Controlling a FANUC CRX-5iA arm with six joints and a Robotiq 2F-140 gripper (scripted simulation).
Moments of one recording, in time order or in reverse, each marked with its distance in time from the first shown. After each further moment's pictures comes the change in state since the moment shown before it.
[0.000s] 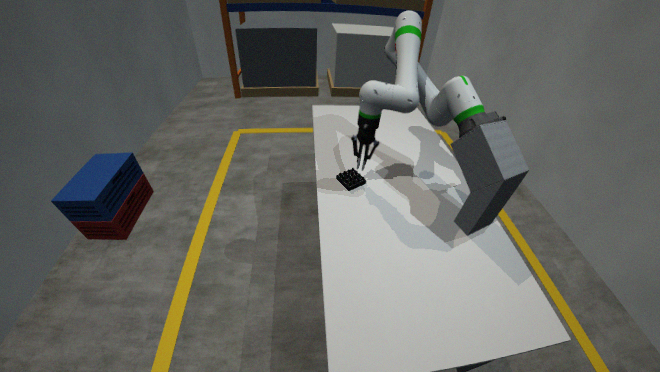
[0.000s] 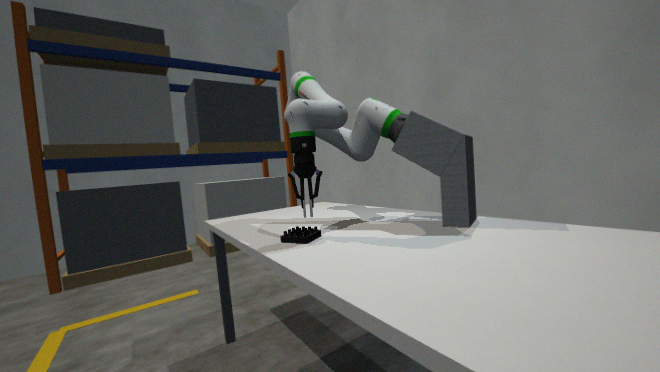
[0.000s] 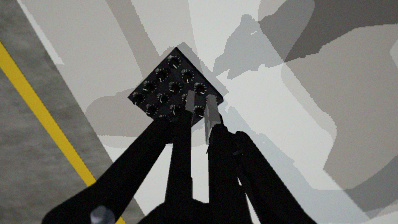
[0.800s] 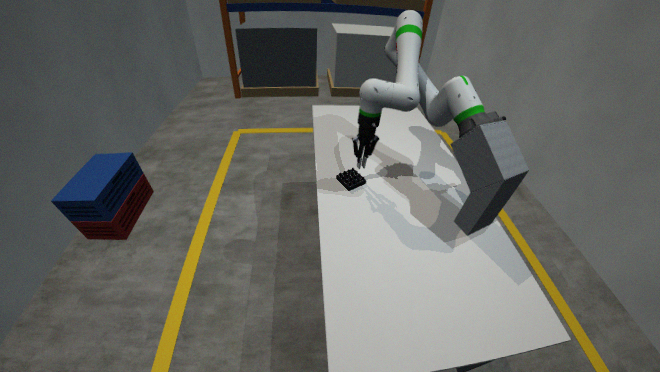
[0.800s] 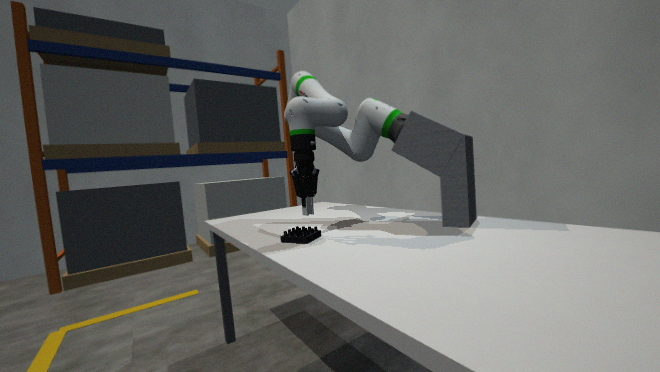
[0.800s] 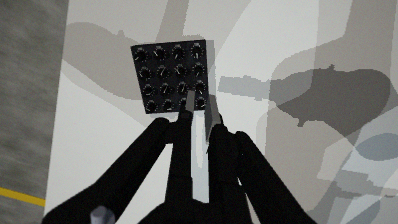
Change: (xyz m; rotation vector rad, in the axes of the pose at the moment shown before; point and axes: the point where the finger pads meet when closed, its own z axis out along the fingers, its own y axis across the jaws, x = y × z) arm 0.000 0.000 -0.008 0.000 0.000 -0.674
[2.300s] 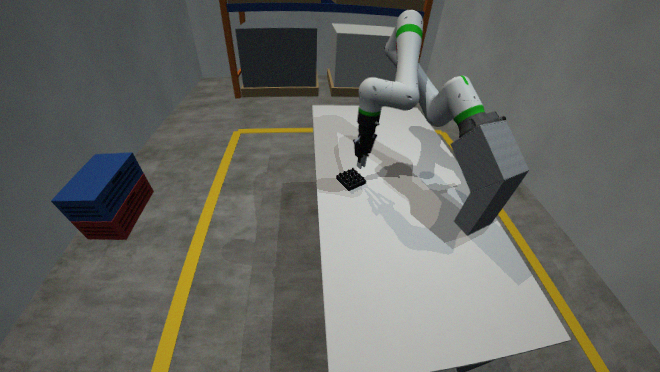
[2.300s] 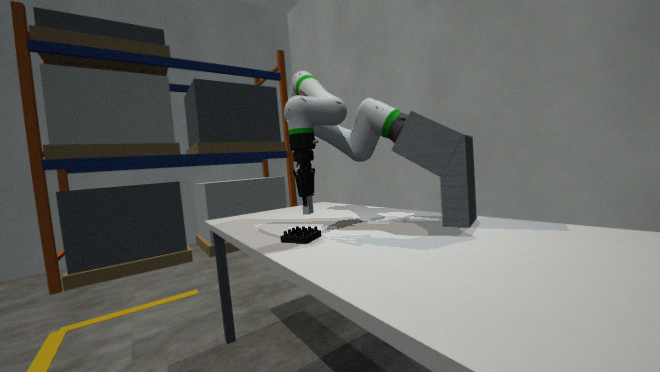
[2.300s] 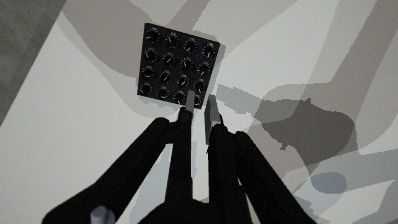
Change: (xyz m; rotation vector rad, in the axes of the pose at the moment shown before) arm 0.000 0.000 -0.004 -0.007 -0.012 -0.328
